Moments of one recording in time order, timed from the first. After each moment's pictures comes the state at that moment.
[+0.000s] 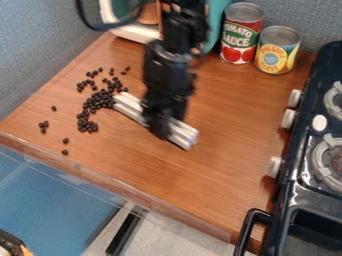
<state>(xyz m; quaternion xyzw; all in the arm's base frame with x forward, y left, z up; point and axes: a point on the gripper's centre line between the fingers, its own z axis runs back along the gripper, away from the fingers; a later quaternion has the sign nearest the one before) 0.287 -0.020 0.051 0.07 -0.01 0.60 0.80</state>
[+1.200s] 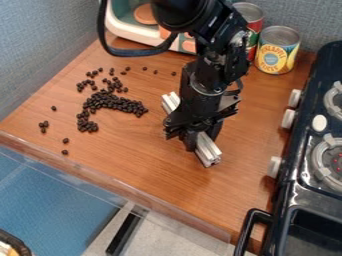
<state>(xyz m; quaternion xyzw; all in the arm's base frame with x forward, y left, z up) 0.302 -0.052 0.035 0.02 -0.11 0.44 0.89</state>
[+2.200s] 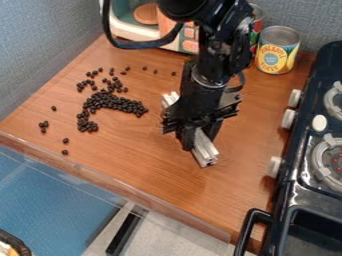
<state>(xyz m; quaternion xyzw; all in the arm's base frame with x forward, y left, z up) 0.293 -0.051 0.043 0.05 -0.06 0.41 0.91</state>
